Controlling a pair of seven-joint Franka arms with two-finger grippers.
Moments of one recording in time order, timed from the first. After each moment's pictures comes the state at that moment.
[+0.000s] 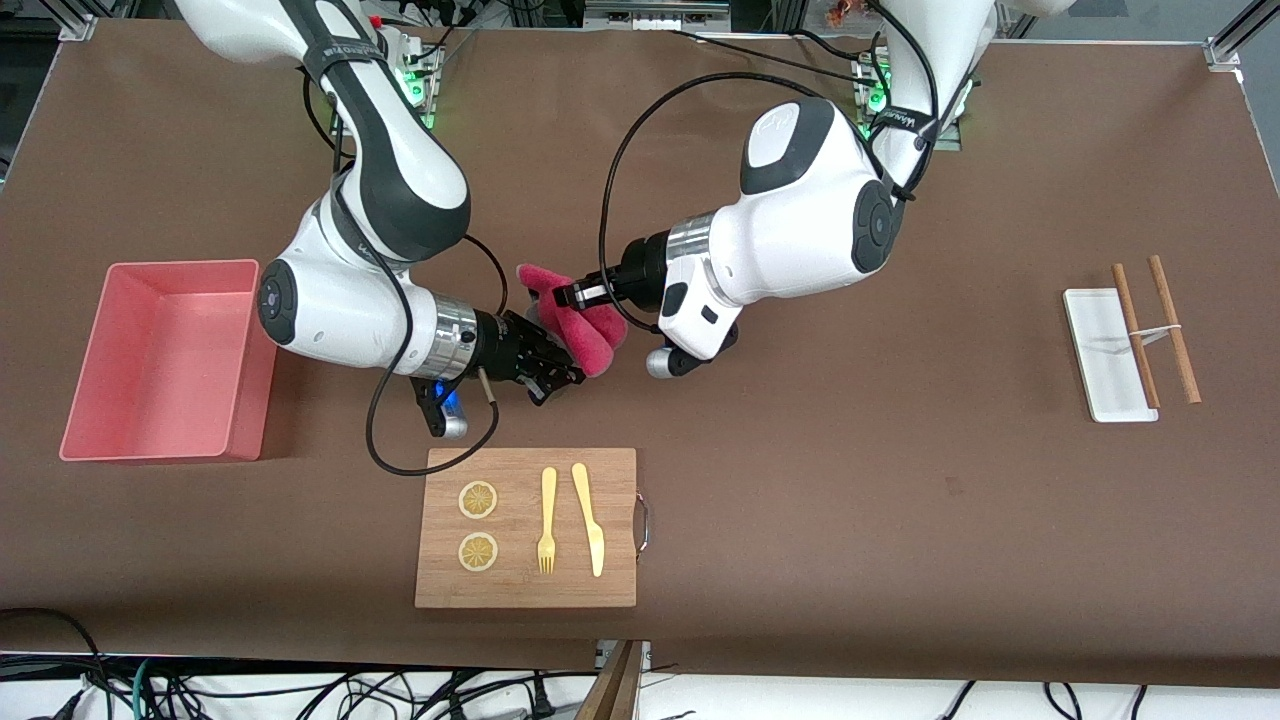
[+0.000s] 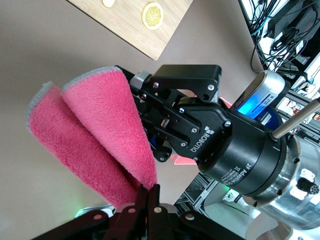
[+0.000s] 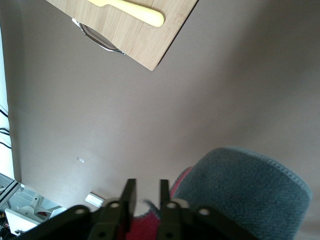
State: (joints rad) left arm -0.61 0.60 0.02 -1.19 -0.93 2.06 -0.80; right arm 0.39 0.56 0.07 -1.40 0.68 2.08 1.09
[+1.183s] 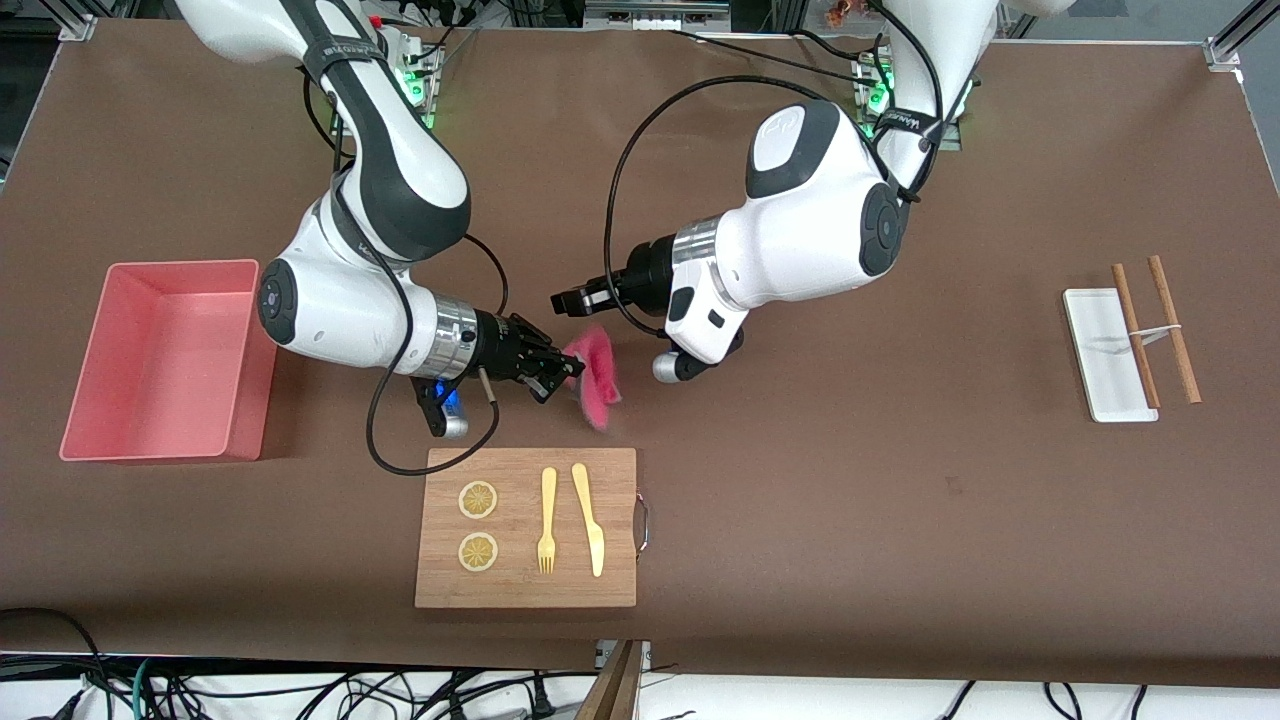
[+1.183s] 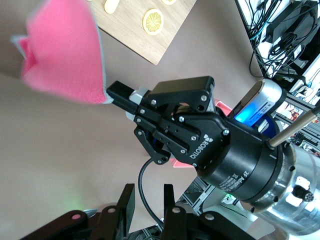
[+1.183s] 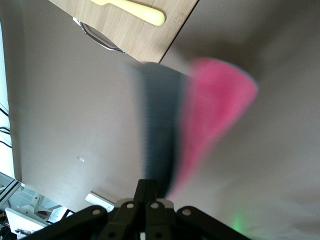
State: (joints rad) left arm -0.60 0.60 0.02 -1.19 -0.93 2.06 -0.80; right arm 0.39 0.56 0.07 -1.40 0.68 2.08 1.09
